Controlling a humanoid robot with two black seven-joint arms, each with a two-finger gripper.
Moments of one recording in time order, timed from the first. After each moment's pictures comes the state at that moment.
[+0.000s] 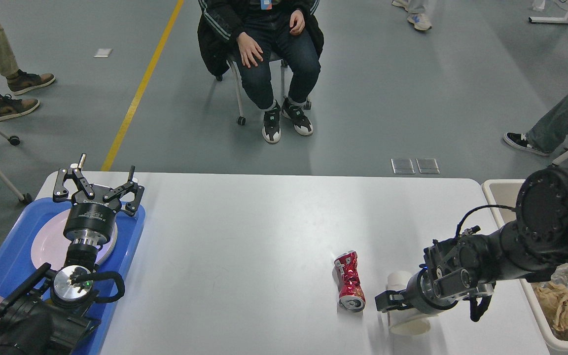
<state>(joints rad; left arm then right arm) -0.44 0.18 -1.19 -0.60 -0.10 -0.59 -0.31 1.36 -0.06 -1.28 1.21 -0.20 0.03 0.04</state>
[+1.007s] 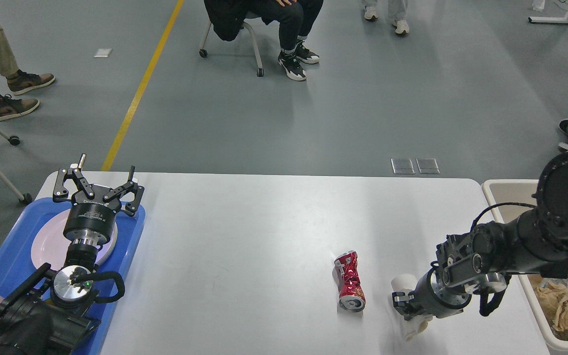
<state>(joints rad) -0.44 0.18 -1.19 -0.60 -0.10 -0.59 -0.31 1.43 -0.12 -1.28 1.28 -0.10 0.14 0.04</state>
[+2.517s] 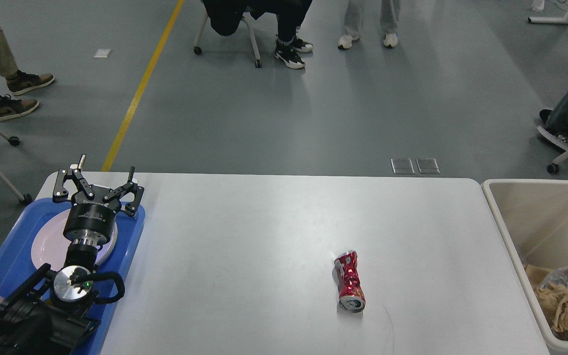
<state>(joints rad) -0.43 0.18 -1.19 -0.60 -0.10 -0.59 -0.31 1.42 -0.68 -1.31 0.75 -0.13 0.58 -0.14</state>
